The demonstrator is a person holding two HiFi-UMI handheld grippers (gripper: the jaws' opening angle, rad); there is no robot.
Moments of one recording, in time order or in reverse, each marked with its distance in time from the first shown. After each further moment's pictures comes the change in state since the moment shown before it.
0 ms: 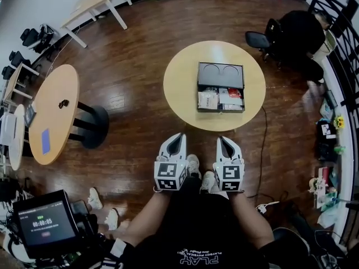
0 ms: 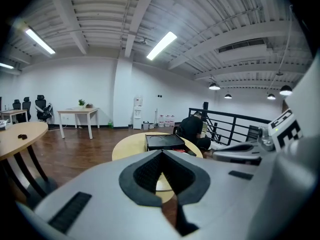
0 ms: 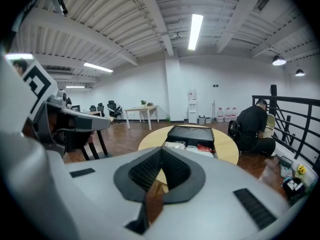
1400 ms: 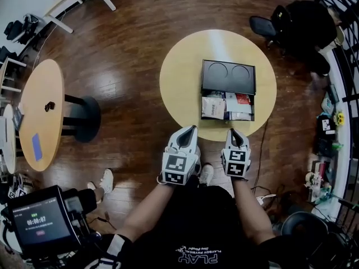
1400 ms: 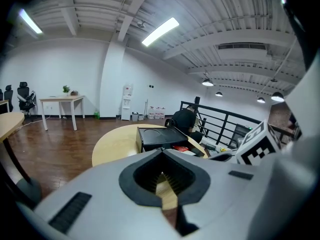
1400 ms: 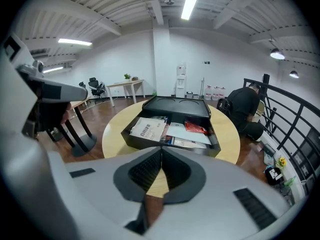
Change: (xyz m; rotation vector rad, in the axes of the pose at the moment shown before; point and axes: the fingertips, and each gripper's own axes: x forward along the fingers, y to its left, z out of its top) left arm 0.136 0.039 -0.004 -0.009 0.102 -0.143; right arm 0.144 -0.074 -0.052 0.051 0.319 -0.147
